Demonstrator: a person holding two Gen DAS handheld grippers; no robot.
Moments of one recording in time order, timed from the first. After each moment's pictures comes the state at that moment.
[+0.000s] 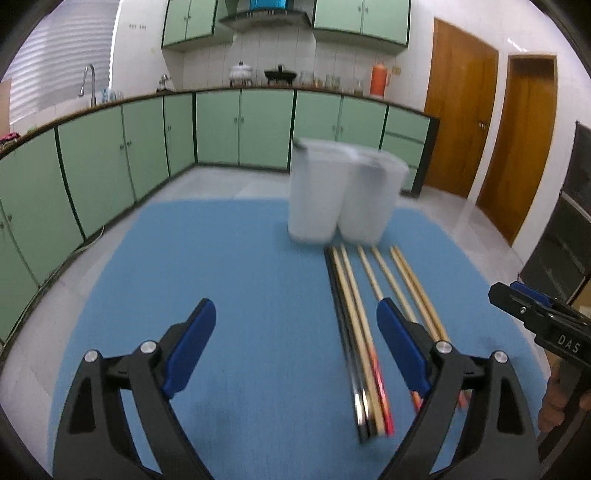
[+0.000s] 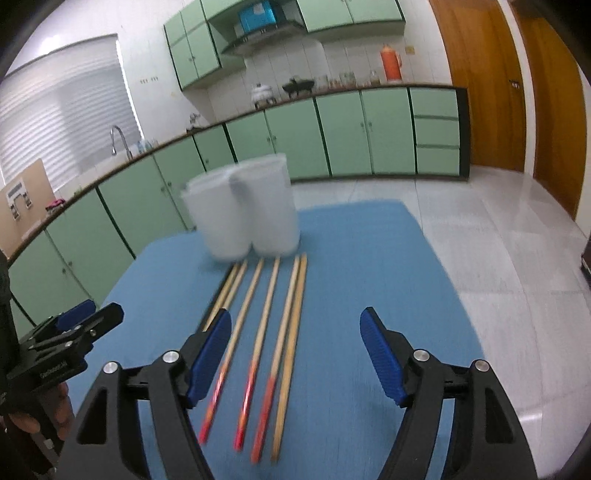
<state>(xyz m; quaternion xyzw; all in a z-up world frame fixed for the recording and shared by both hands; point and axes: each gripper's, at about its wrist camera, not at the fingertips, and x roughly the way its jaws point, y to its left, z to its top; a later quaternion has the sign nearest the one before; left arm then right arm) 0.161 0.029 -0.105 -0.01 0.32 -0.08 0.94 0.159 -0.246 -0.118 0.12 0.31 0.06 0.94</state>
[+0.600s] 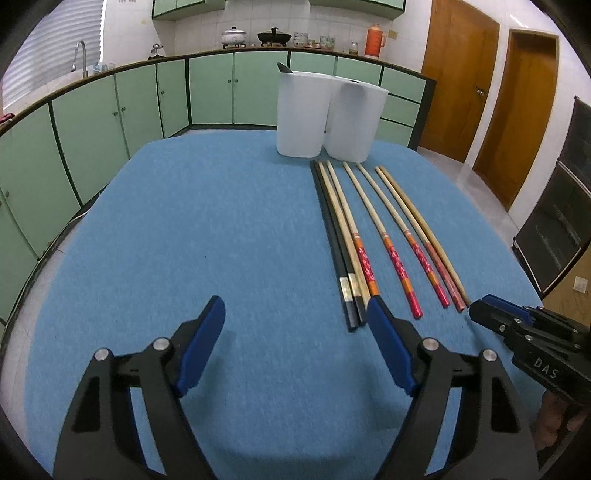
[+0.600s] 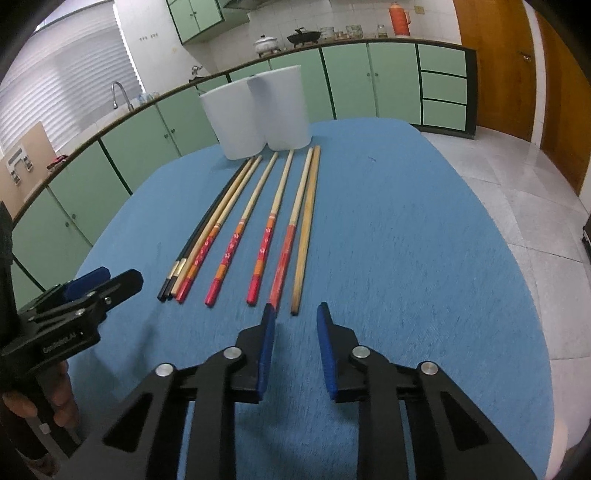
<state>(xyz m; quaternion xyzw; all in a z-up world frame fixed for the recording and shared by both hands) 0.109 0.025 -0.148 0.00 0.39 -0.09 0.92 0.105 -0.222 -0.167 0.10 0.40 0.08 0.91</state>
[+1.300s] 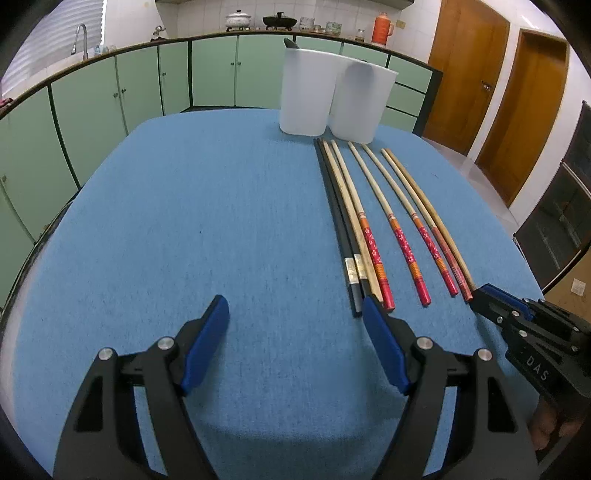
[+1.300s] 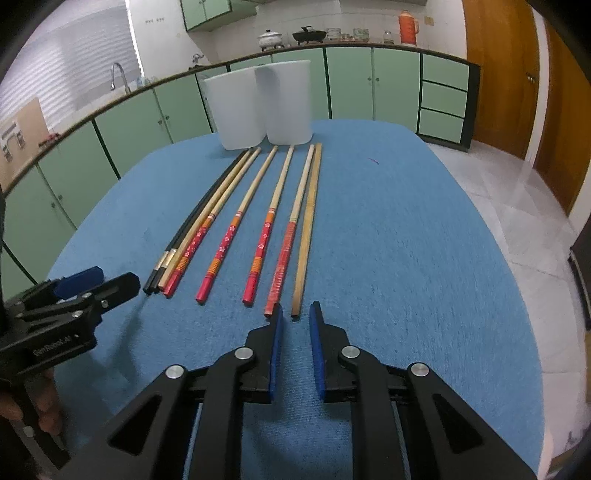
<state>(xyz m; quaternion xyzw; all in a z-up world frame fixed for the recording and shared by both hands) 0.116 0.020 -0.161 -0.01 0.42 -0.09 0.90 0.111 -0.207 -0.169 0.05 0.40 0.06 0.91</state>
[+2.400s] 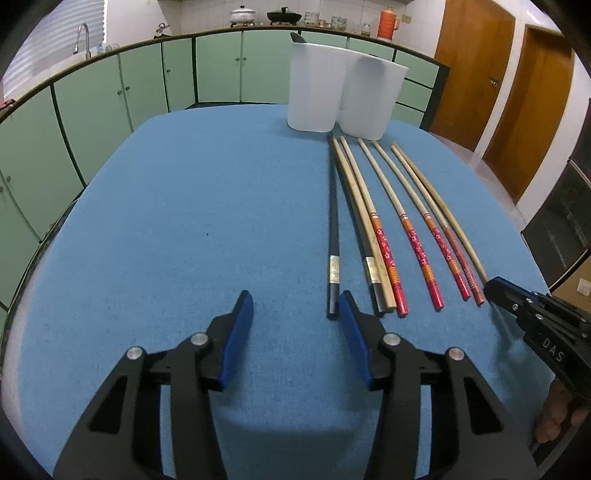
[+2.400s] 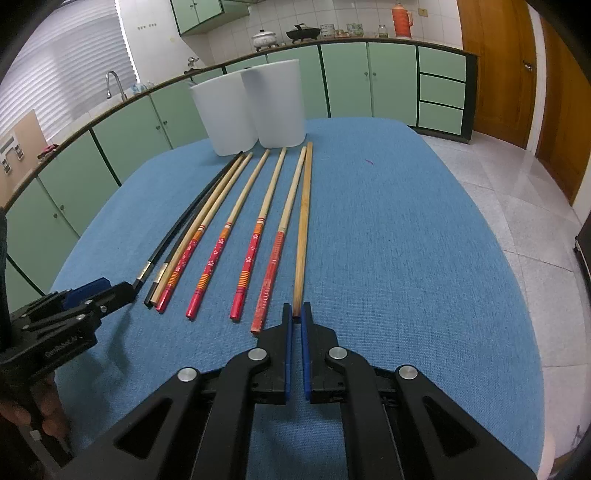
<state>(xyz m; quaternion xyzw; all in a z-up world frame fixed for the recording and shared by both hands) 0.120 0.021 -0.161 -0.01 0.43 -0.08 0.90 0.120 -0.221 -0.170 0.08 0.41 0.07 0.91</state>
